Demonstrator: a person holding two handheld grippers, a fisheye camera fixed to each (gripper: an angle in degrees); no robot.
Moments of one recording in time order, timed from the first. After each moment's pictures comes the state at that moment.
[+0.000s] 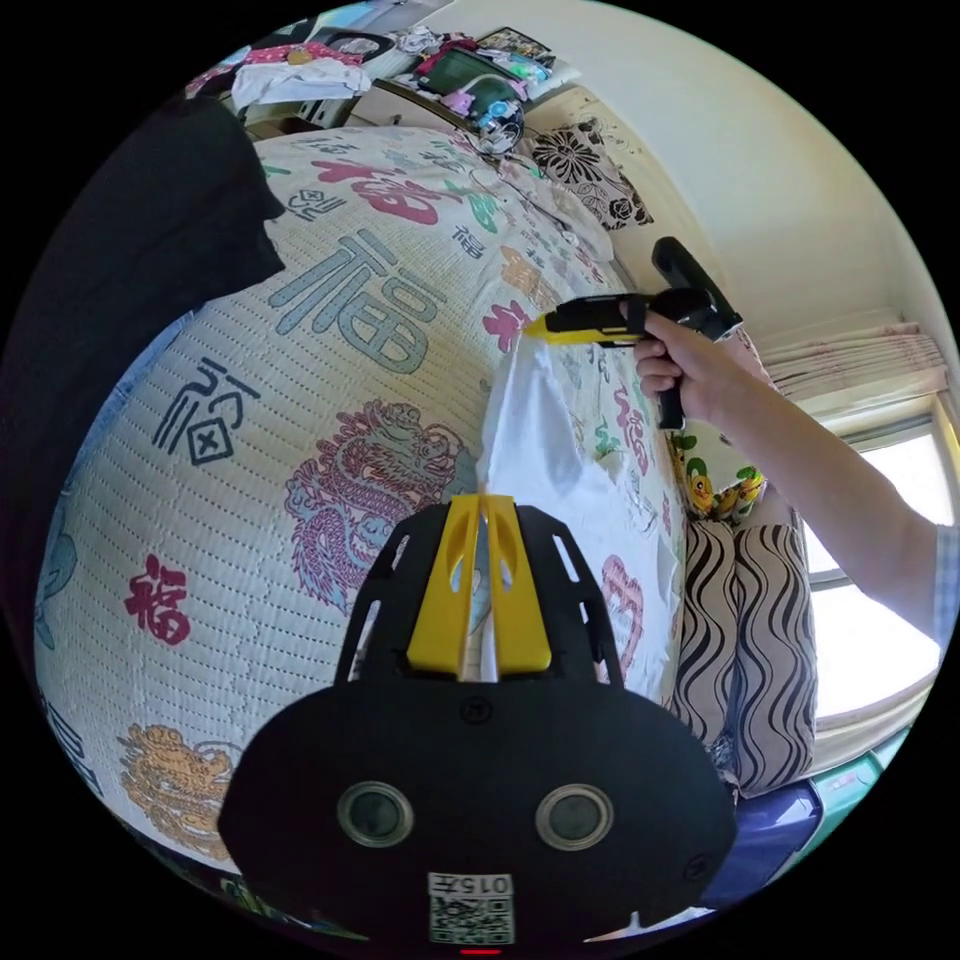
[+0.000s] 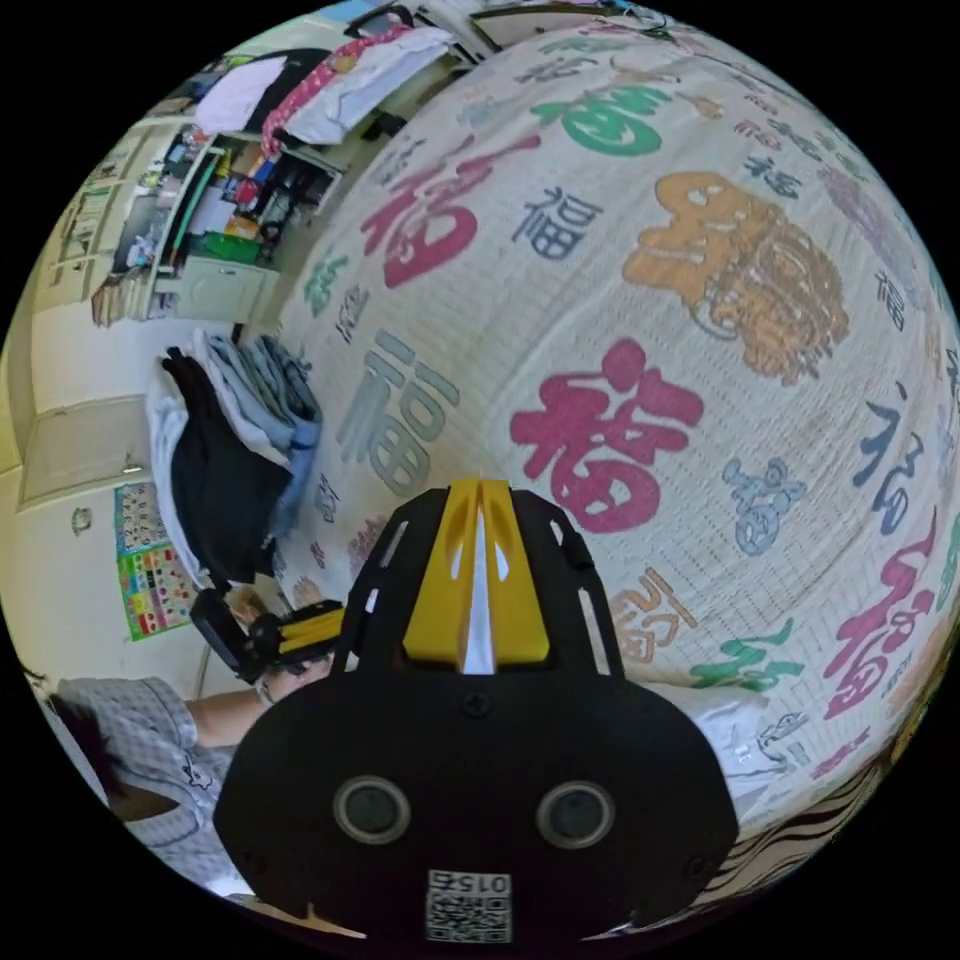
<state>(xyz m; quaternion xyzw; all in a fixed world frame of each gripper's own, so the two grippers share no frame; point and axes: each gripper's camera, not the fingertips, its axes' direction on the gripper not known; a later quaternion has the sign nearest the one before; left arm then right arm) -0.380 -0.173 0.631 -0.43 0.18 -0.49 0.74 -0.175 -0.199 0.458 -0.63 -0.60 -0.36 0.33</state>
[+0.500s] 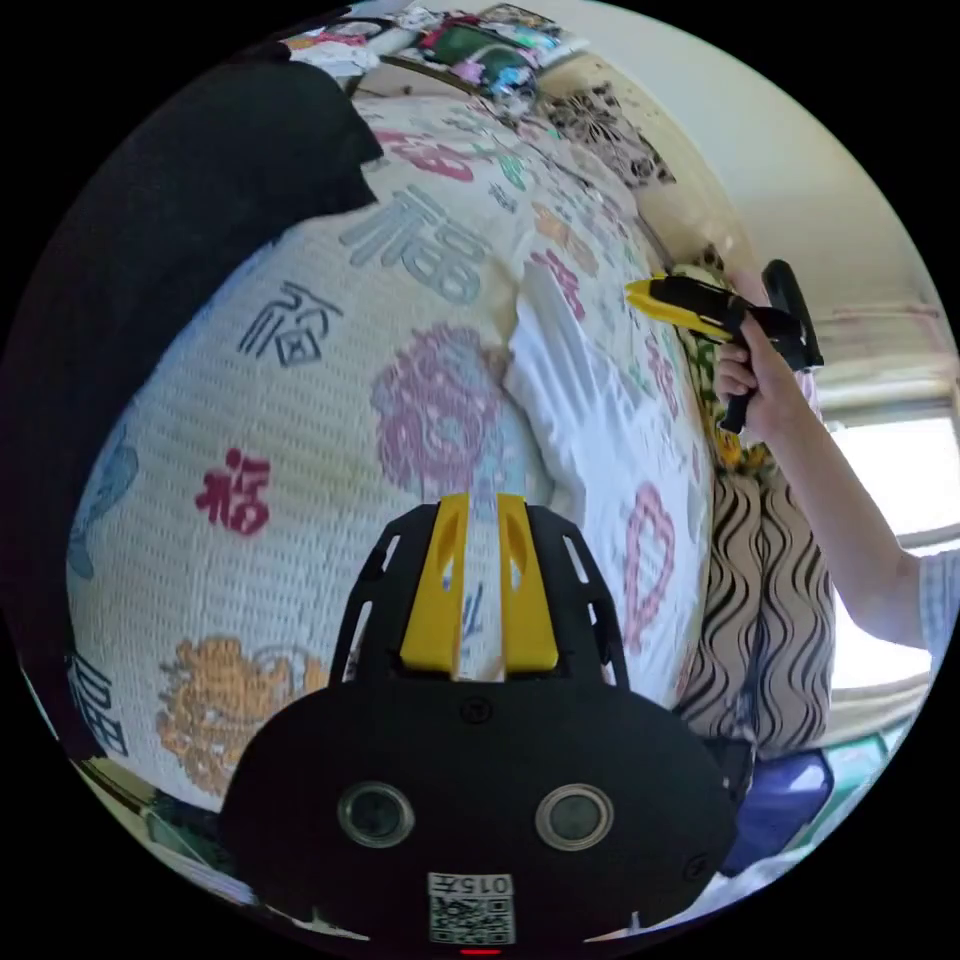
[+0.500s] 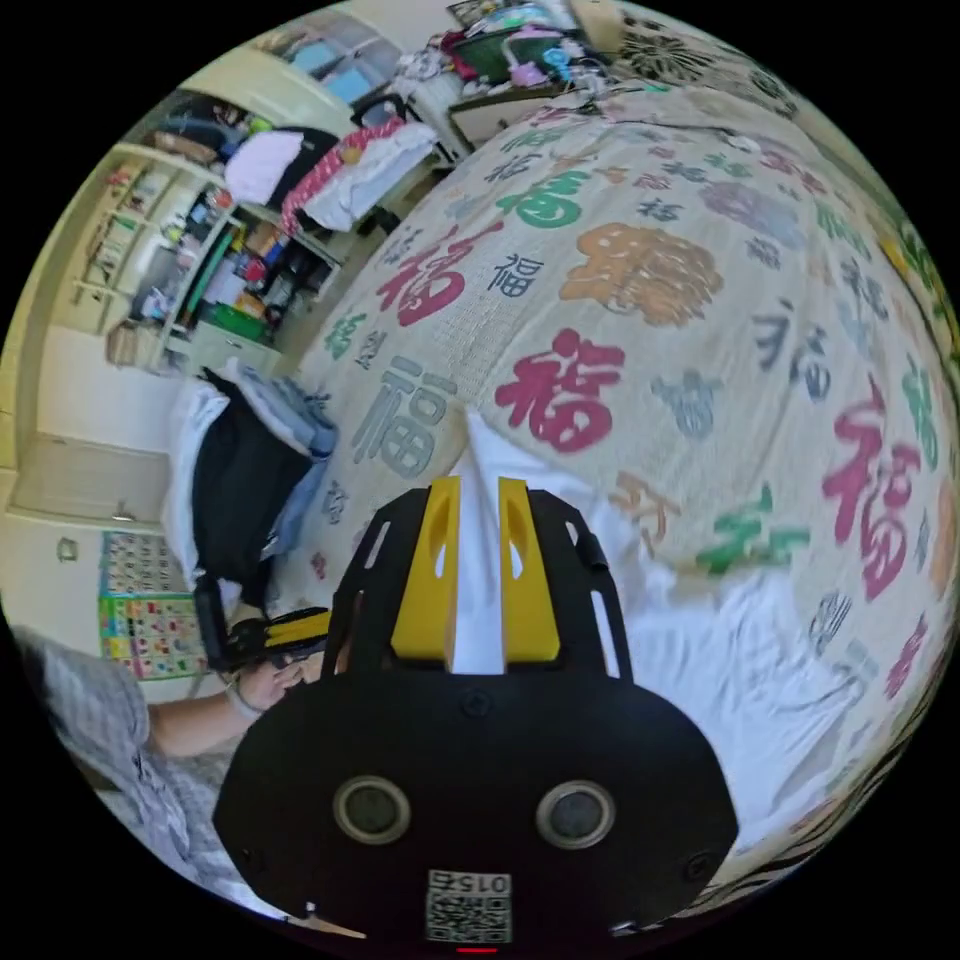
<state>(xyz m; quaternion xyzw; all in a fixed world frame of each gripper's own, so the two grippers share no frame) -0.358 -0.138 0.579 -0.51 0.22 -0.44 0.71 0.018 -0.289 0.465 -0.59 -0.62 -0.26 0.45</state>
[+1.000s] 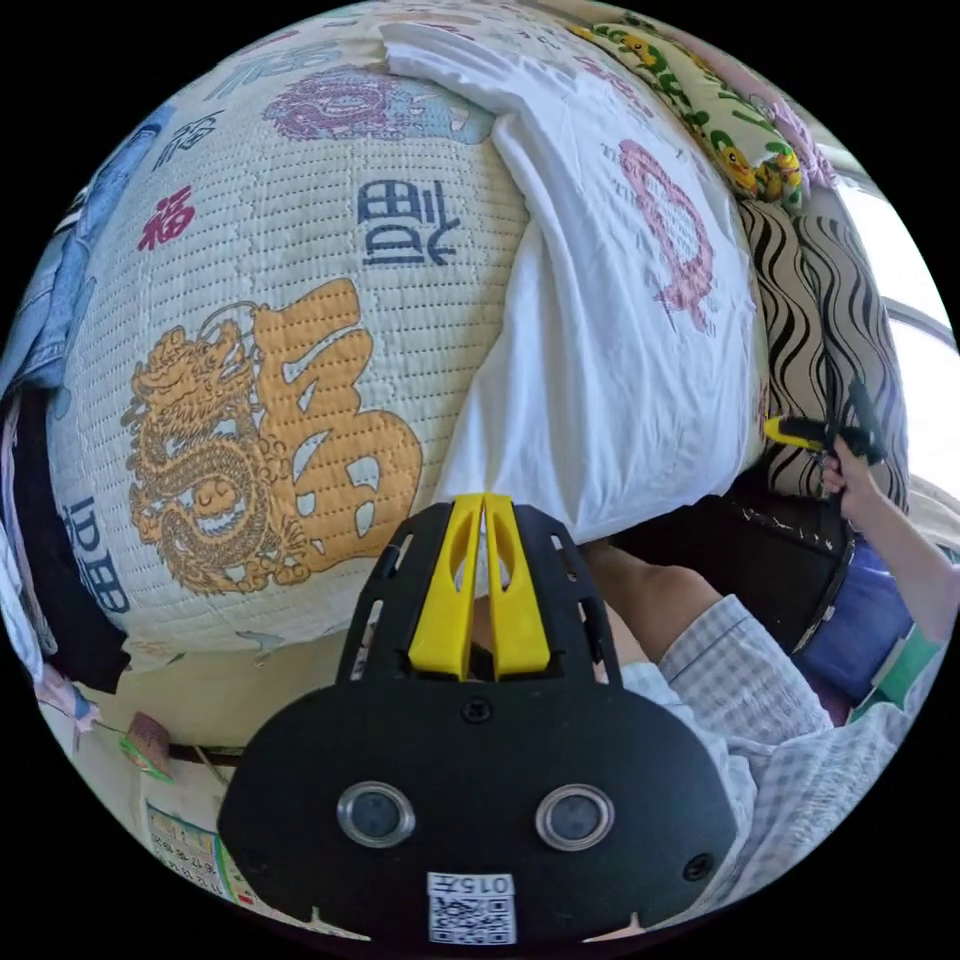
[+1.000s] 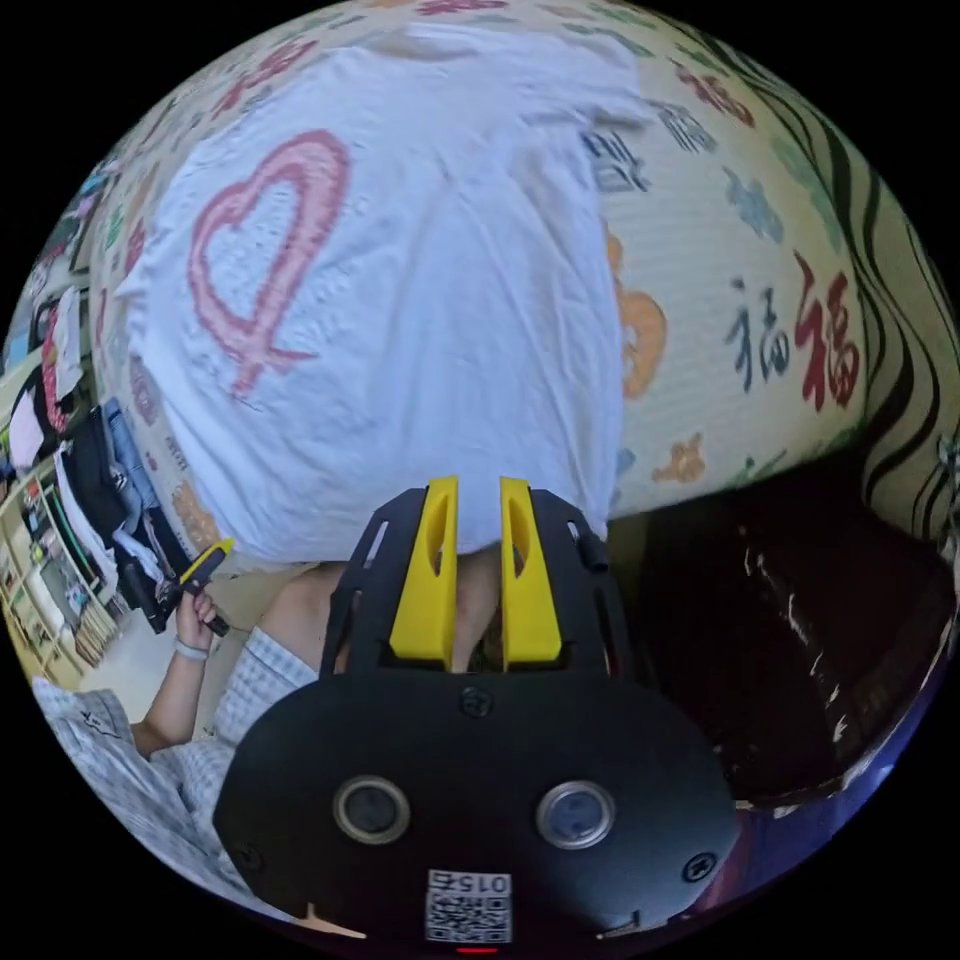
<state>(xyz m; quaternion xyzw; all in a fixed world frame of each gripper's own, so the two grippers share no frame) -0.259 -0.108 0.464 -0.68 0.31 -0.22 0.63 0.571 -0.271 0.440 -0.84 -0.21 -0.14 0.48</state>
